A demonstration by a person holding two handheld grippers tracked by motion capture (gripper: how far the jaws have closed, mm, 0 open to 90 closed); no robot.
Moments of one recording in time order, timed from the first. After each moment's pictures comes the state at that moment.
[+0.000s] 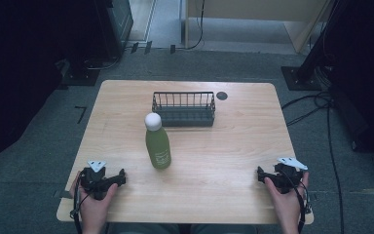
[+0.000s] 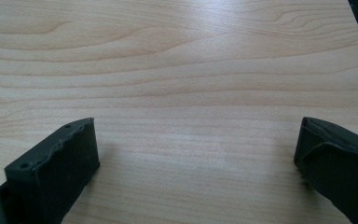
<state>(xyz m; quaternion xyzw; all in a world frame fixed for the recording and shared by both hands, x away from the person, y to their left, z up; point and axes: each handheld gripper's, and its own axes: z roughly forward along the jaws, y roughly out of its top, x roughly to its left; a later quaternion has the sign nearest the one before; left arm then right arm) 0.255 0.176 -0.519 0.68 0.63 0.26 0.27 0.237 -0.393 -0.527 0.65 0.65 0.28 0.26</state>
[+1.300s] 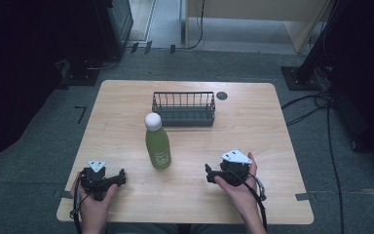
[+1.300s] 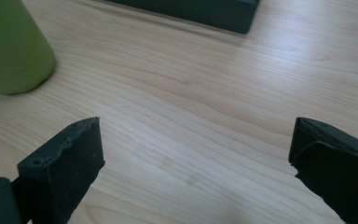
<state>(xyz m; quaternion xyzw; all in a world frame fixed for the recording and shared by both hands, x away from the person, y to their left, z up) 0.255 0.176 -0.519 0.68 0.63 0.26 0.27 0.248 -0.232 -0.480 0.52 0.73 0.37 0.24</state>
